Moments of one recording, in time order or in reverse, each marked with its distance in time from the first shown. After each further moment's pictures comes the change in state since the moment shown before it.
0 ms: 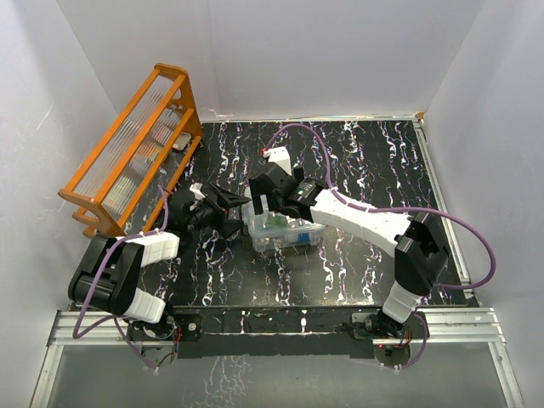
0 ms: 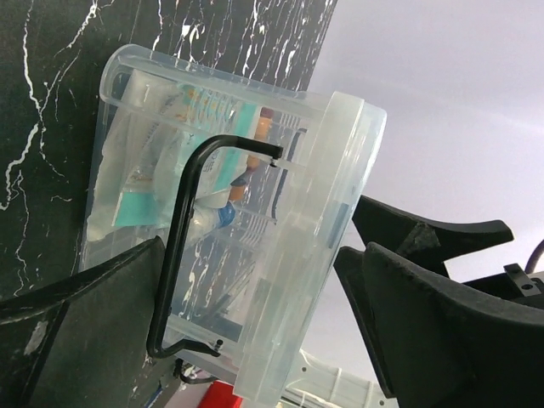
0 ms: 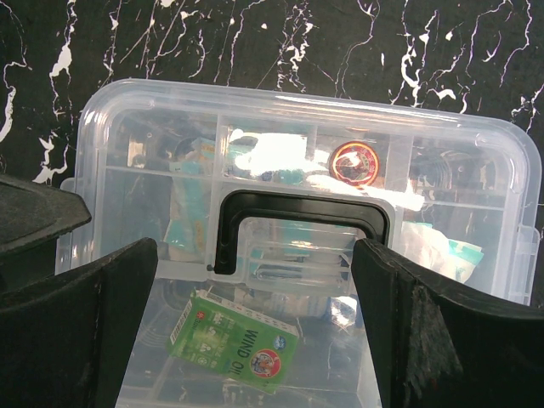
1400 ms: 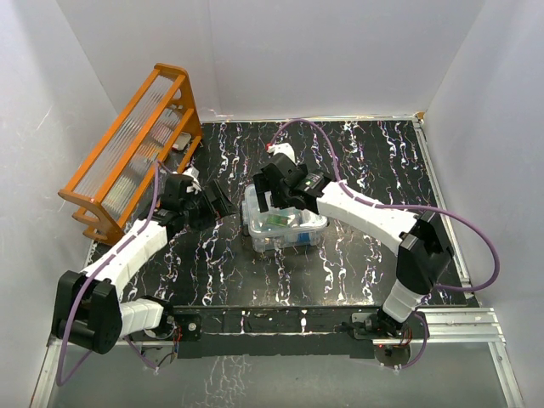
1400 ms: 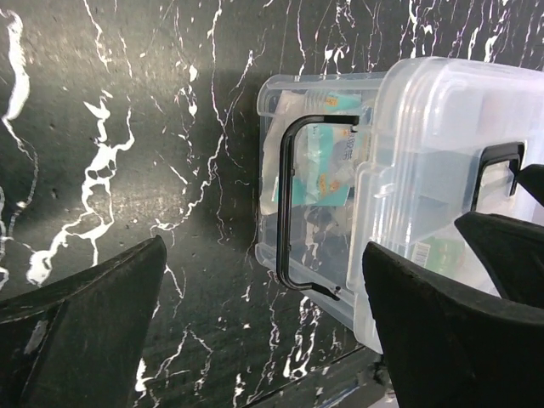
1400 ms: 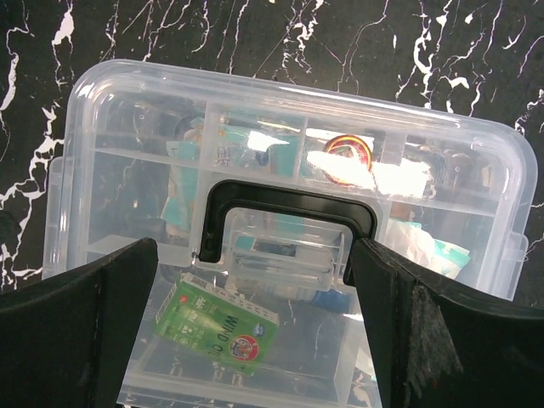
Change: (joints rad) left arm -0.005 -0.237 0.320 -0.913 -0.304 0.725; right arm -0.071 -0.013 0.035 -0.065 -0.141 -0.044
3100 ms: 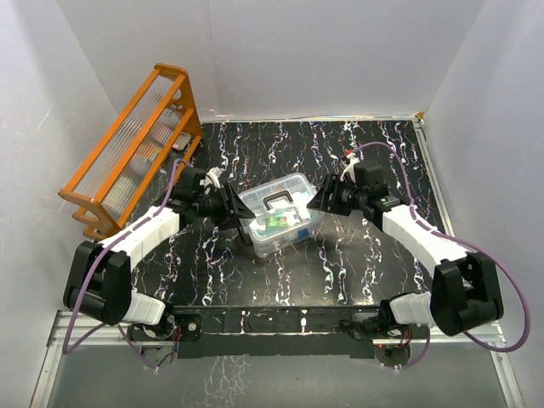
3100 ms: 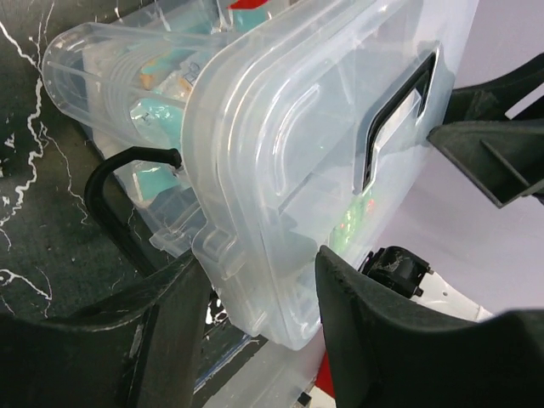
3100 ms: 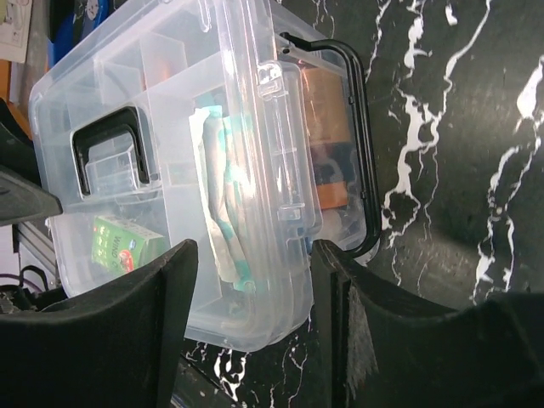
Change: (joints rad) left arm -0.049 0.169 0.027 0.117 0.339 -0.136; right arm -0.535 -0.351 -0.583 0.425 -0.759 0.046
